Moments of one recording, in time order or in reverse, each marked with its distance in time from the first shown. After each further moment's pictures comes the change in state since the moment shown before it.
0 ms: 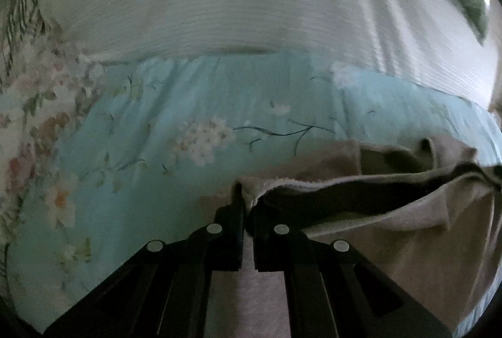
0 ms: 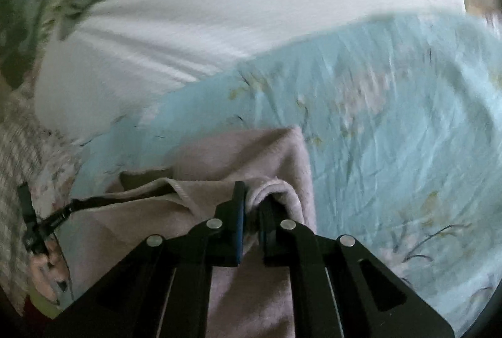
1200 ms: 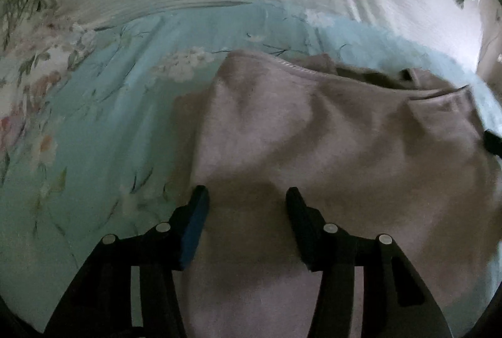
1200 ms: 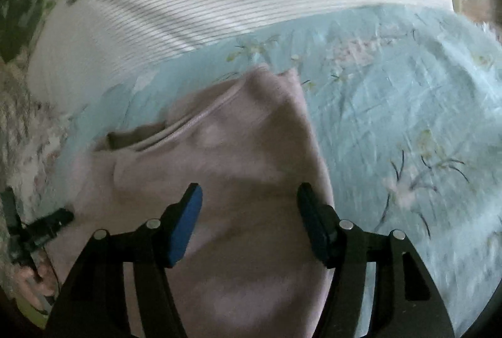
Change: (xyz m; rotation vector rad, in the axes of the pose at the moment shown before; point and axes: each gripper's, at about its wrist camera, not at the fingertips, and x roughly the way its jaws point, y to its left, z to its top) left arm -0.025 -0.012 -0.090 0.047 0.029 -0.074; right arm -0.035 0.033 -0.084 -0.160 -0.042 -0.011
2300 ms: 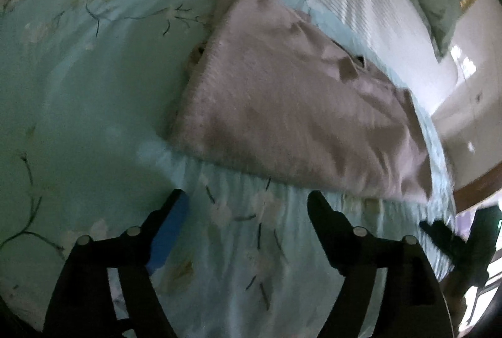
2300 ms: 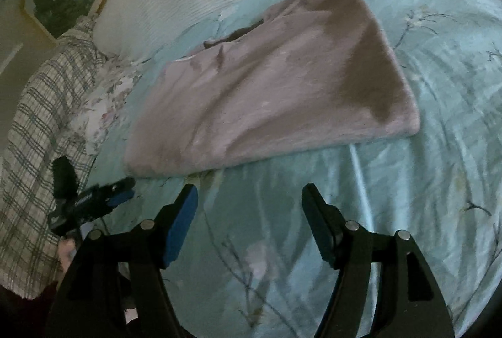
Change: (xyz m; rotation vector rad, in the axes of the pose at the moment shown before) left arm -0.076 0.011 -0.145 -0.380 0.082 -0.263; right arm -0.076 0.039 -0.144 0.025 0.111 0.208
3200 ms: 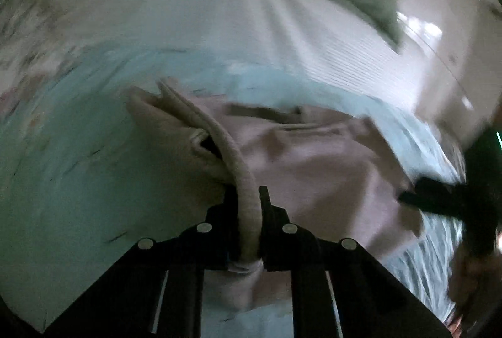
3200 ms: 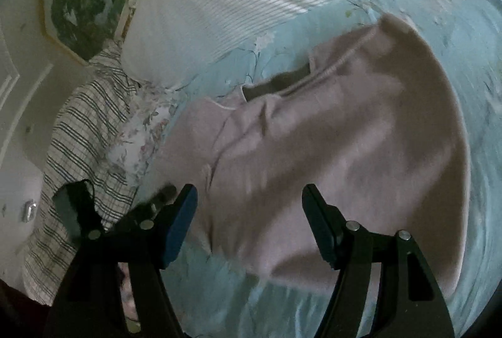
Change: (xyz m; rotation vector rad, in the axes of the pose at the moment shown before) left arm 0.007 -0.146 0.050 0.385 -0.253 0.000; right arm 0.043 -0.003 0.126 0.025 0.013 0.219
